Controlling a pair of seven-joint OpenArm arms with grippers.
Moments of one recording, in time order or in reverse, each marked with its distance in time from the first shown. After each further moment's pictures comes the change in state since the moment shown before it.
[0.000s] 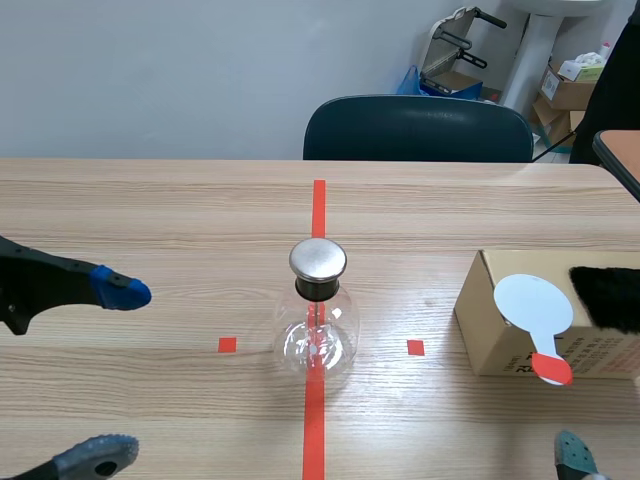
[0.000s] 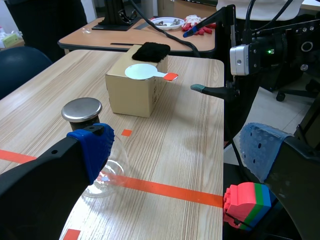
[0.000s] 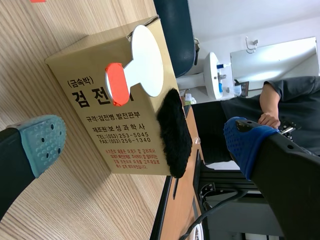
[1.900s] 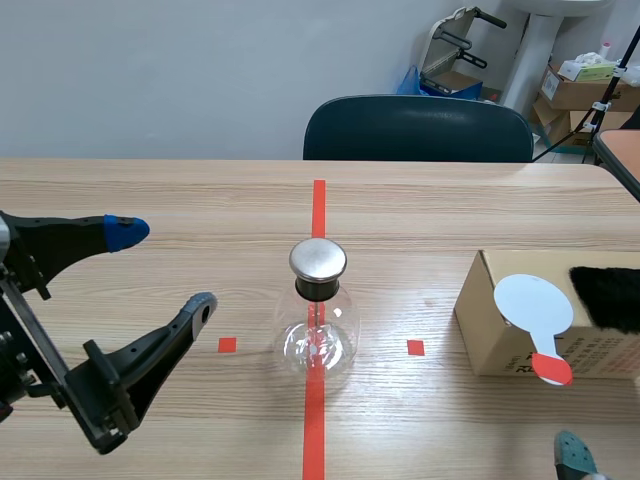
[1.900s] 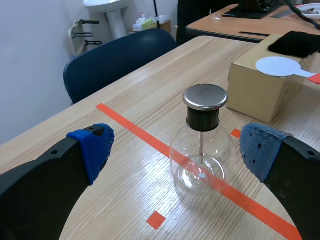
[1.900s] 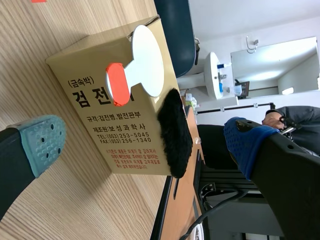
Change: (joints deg) left arm 2.5 14.1 -1.5 -0.1 -9.6 30.2 14.1; right arm 0.0 0.0 0.0 0.0 0.0 0.0 0.0
